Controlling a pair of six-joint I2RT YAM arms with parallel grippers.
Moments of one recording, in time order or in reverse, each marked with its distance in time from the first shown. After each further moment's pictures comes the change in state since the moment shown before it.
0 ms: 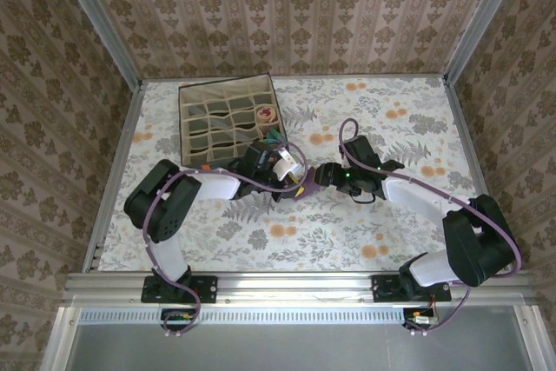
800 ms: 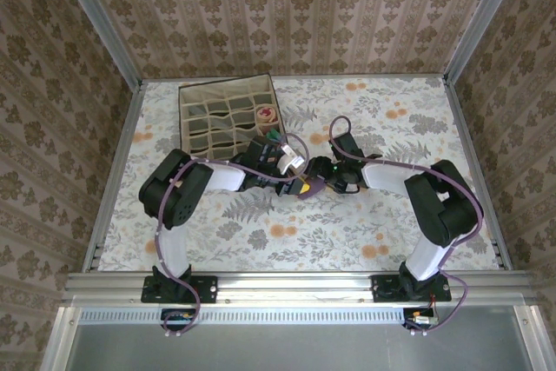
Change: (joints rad) left arm 0.043 0.139 0.089 0.040 0.218 -0.087; right arm -0.004 0.302 0.087 0.182 -0.046 0.185
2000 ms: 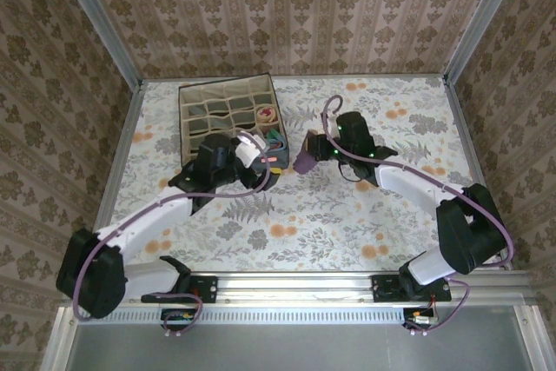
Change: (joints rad) left arm 0.052 -0.770 -0.209 -0.250 -0.562 0.198; right arm 0.027 -0.223 0.101 0.100 0.068 -0.556
